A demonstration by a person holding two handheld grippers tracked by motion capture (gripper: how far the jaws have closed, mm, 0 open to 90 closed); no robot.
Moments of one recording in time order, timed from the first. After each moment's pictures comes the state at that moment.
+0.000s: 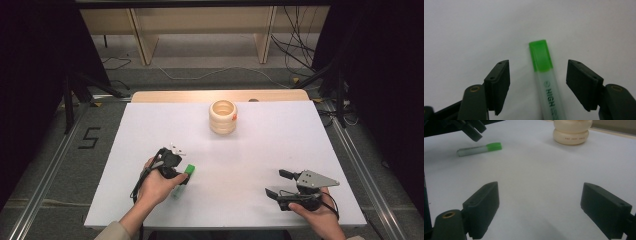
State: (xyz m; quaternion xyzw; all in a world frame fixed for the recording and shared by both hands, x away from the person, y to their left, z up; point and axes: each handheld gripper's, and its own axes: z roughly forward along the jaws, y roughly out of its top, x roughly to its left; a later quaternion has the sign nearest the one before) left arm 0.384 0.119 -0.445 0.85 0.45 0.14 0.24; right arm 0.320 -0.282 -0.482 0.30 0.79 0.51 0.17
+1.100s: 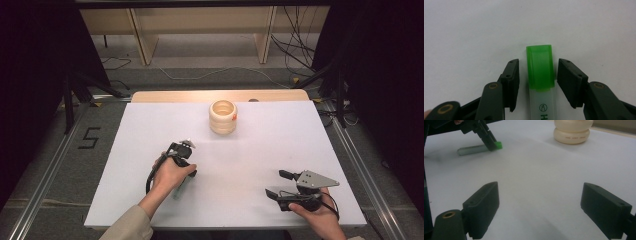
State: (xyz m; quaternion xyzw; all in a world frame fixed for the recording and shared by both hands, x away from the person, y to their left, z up) left arm 0.422 0.092 -0.464 0.84 0.52 0.07 0.16; right arm 0.319 -0.282 -0.482 0.30 0.79 0.51 0.17
